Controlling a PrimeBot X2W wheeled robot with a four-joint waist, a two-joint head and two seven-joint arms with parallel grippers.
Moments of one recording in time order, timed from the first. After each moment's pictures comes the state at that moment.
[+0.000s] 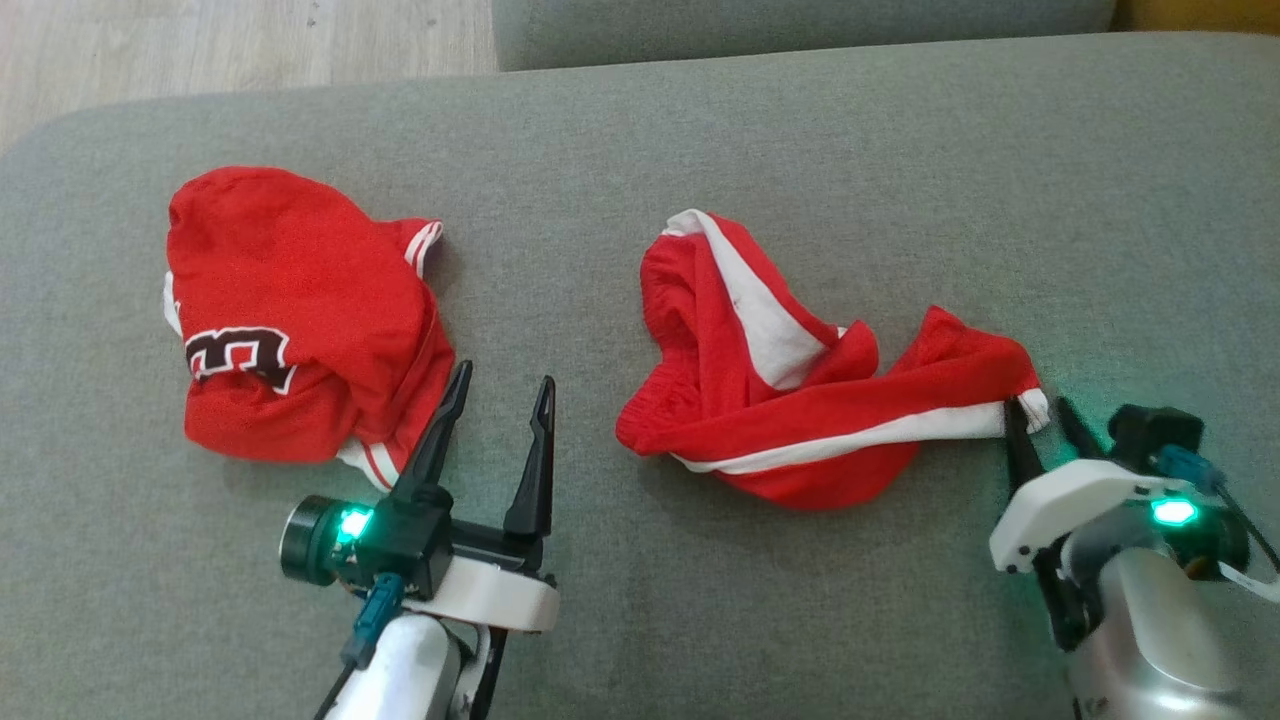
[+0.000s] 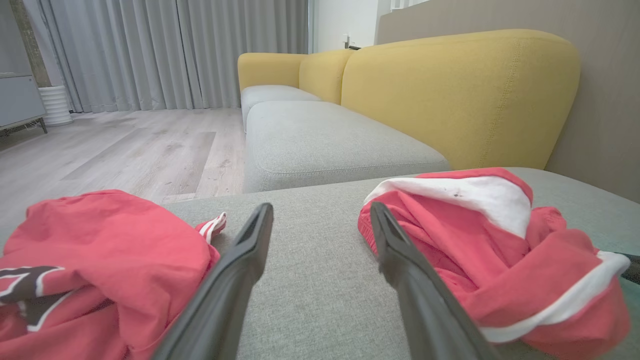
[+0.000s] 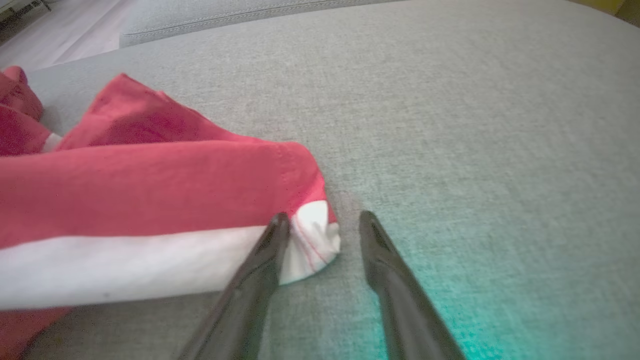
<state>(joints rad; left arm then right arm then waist) -0.18 0.05 -0.38 0.26 -0.15 0.05 -0.25 -0.33 -0.05 -0.16 0.73 0.02 0.12 -0.05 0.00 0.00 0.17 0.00</state>
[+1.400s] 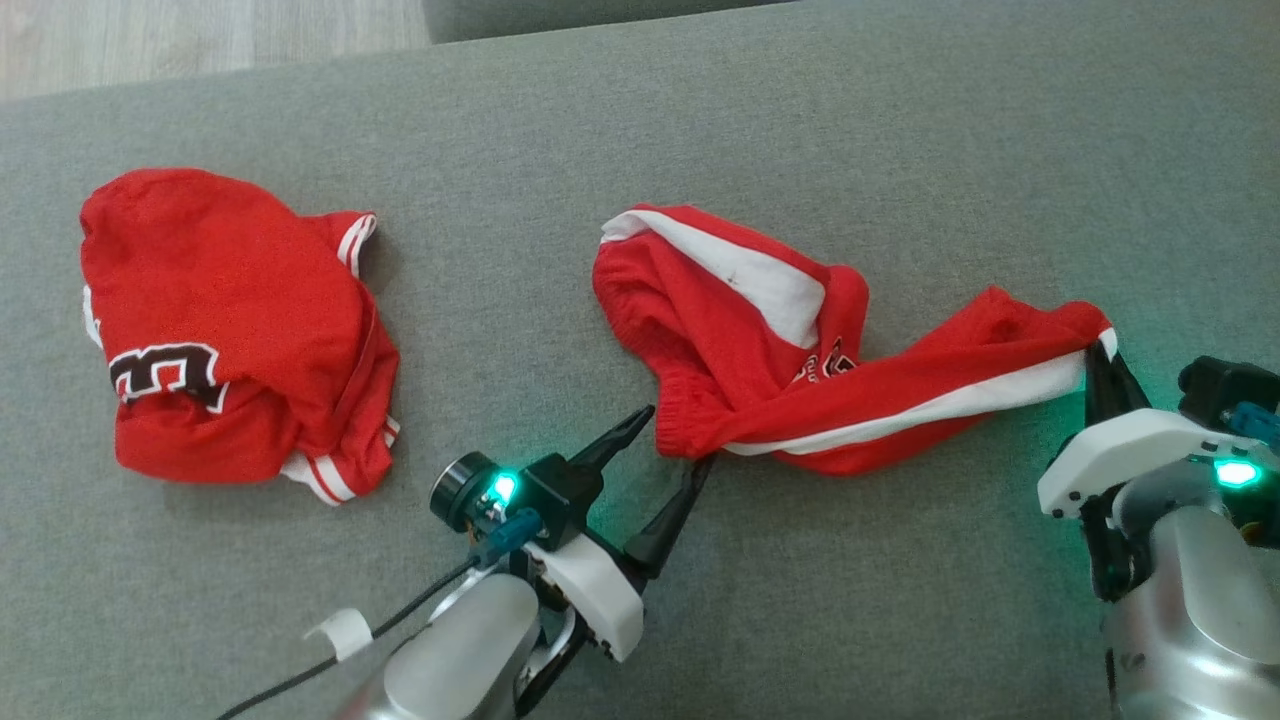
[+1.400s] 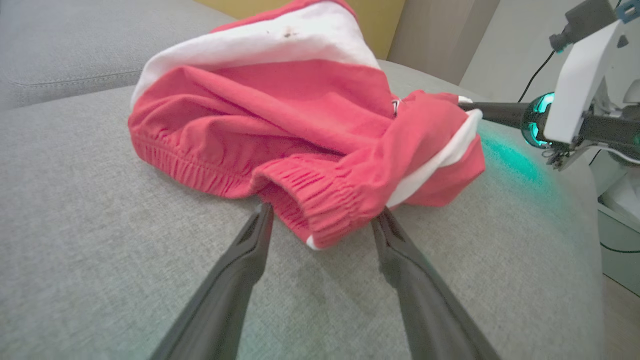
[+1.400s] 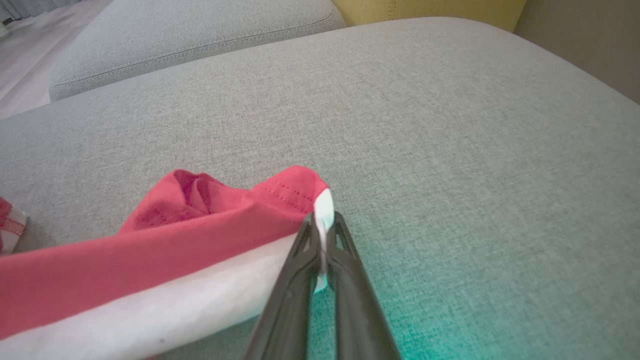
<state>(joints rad) -0.47 0.08 -0.84 0.62 -0.40 -0.13 -0.21 -0.38 -0.04 -0.27 0.66 0.03 0.12 -0.02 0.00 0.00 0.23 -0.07</state>
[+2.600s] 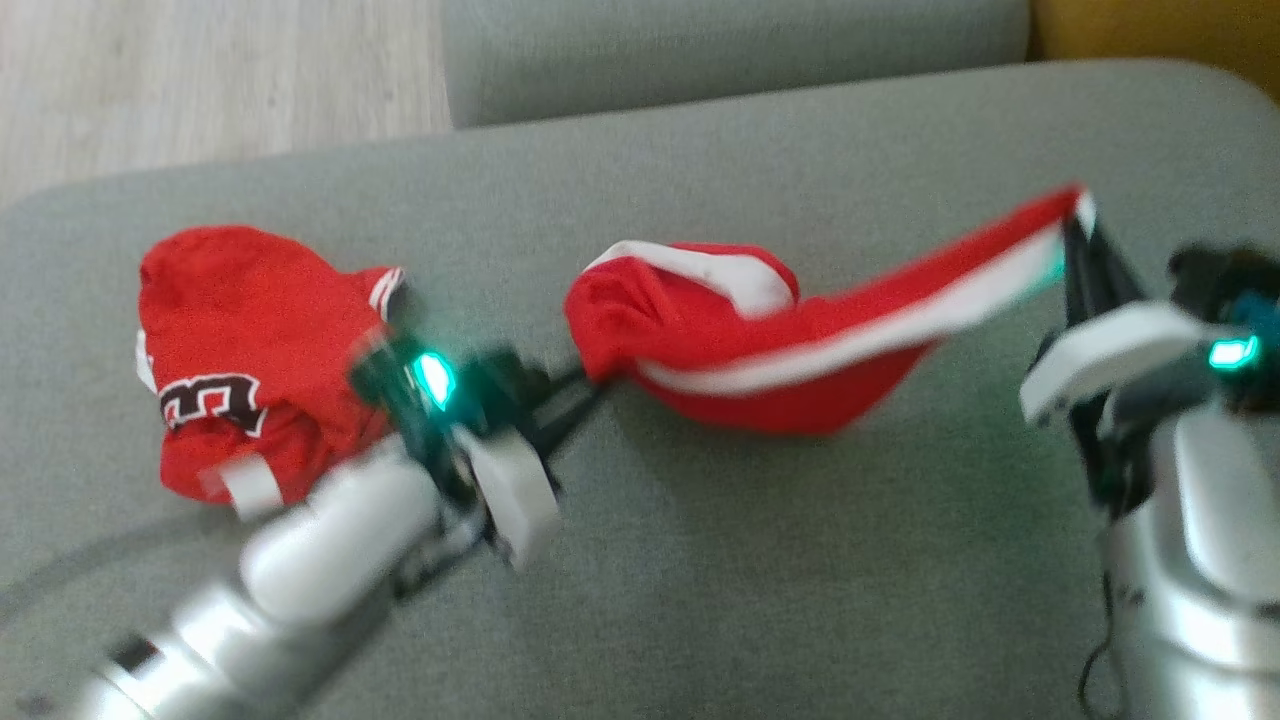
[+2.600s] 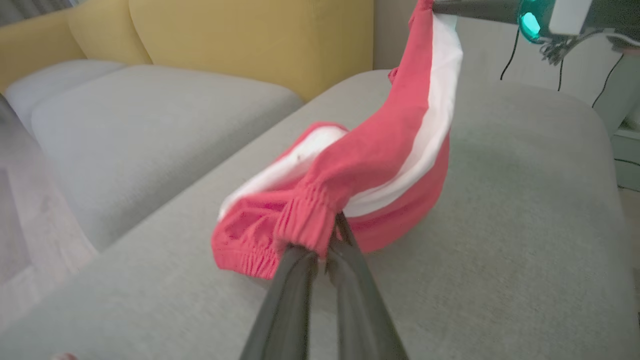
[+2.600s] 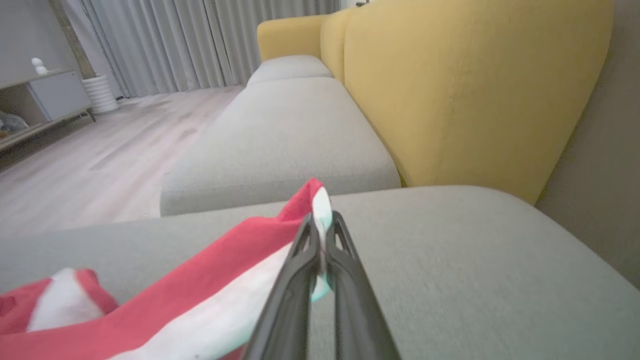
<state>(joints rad) -0.69 0.36 -1.07 0.41 -0.57 -0.13 -0.03 -0.42 -0.05 -0.13 0.44 0.05 0.12 0.06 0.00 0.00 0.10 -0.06</state>
